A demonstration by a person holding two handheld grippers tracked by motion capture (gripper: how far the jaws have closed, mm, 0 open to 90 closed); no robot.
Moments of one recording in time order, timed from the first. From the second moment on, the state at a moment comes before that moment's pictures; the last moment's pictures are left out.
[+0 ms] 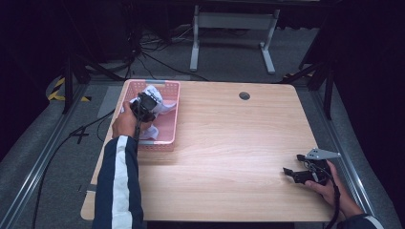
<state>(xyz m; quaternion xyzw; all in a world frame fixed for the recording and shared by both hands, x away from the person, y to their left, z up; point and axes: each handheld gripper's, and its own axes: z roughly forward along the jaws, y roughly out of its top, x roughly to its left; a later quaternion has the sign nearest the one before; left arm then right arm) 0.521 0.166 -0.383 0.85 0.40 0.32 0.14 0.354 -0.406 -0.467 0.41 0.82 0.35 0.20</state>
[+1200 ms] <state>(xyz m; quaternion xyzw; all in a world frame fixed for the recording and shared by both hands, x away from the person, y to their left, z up) 0.461 0.031 -0.305 0.86 0.22 0.25 0.38 0.353 -0.406 -0.467 0.41 0.82 0.35 0.20</state>
